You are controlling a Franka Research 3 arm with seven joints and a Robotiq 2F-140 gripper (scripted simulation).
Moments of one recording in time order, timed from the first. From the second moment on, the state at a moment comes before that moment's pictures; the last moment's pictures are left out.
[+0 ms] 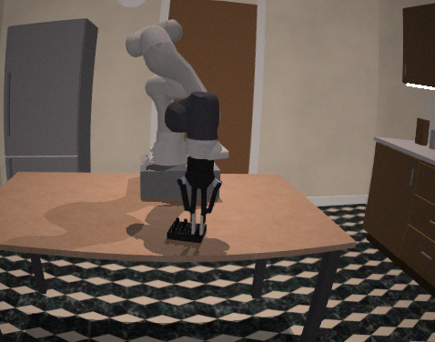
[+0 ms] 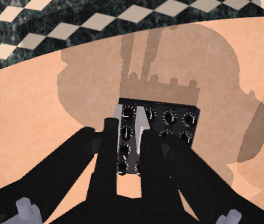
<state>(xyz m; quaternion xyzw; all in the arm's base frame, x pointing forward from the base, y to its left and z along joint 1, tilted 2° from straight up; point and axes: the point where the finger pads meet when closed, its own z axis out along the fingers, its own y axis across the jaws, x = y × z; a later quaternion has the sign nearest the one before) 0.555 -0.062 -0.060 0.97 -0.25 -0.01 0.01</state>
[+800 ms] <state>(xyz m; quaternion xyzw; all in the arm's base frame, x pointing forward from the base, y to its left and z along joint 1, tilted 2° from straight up) 0.555 -0.062 -0.060 0.97 -0.25 -0.01 0.01</state>
